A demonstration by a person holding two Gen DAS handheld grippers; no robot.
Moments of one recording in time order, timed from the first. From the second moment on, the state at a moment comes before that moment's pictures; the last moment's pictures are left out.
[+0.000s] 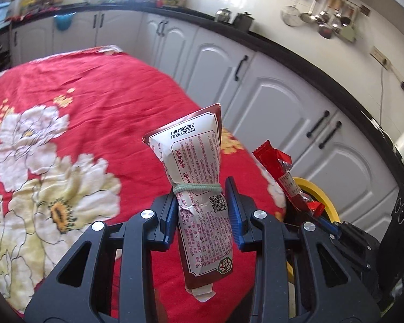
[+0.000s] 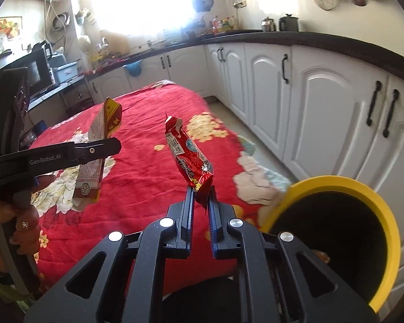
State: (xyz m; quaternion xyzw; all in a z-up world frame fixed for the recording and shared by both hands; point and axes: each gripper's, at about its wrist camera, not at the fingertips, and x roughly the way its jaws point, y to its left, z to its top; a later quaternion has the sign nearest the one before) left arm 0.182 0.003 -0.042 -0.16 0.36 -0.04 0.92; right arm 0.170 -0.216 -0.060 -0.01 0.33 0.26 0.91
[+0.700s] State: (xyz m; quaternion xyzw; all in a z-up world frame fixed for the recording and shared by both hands) left arm 0.181 -0.085 -0.029 -0.11 0.35 -0.11 0.92; right arm 0.148 -0.313 -0.050 0.03 0.31 0.17 0.94
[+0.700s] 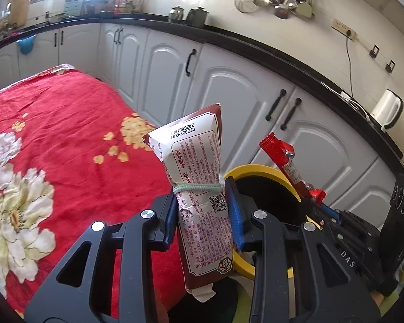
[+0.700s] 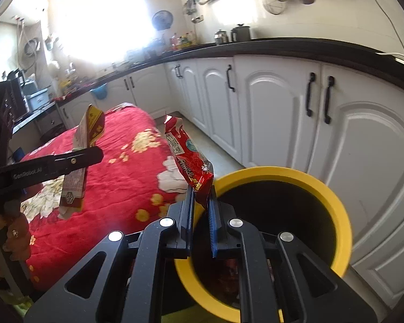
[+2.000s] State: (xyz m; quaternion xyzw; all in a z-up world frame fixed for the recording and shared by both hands) left arm 0.188 -0.190 -0.057 -0.02 0.36 -0.19 0.91; right arm 0.136 -0.394 -0.100 0.07 0.36 0.09 0.93
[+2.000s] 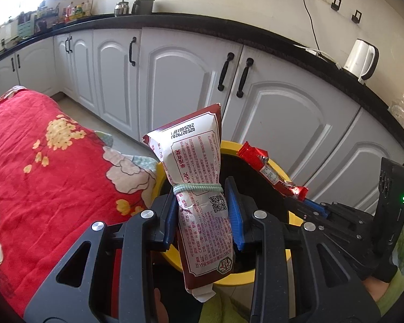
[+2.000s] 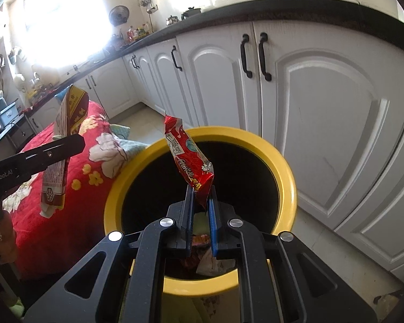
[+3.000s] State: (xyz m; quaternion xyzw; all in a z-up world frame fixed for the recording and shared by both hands) left arm 0.196 -0.208 -0.084 0.00 0.40 -0.21 0.89; right arm 0.127 -0.408 -0.105 0.08 0.38 0.06 0.92
